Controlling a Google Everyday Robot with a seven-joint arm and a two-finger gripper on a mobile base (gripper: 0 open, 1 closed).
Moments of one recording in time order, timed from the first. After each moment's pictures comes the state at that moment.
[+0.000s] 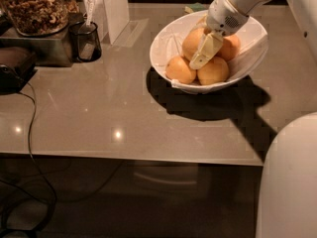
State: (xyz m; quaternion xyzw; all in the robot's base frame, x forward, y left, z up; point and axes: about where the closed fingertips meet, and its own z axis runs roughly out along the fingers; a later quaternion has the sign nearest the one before) arm 0.655 -0.112 0.915 -0.66 0.70 0.15 0.24
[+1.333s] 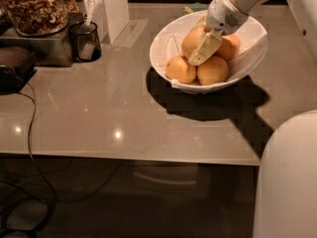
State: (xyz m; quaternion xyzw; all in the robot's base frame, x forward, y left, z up) arm 0.655 -0.112 0.921 -0.66 0.70 0.15 0.24
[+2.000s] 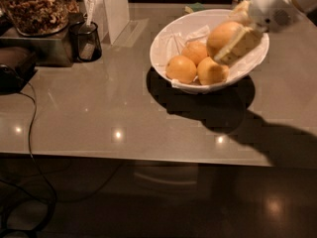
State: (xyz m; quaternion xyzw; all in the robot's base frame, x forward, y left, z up) arm 0.578 -0.158 0.988 -0.61 0.71 0.10 0.34
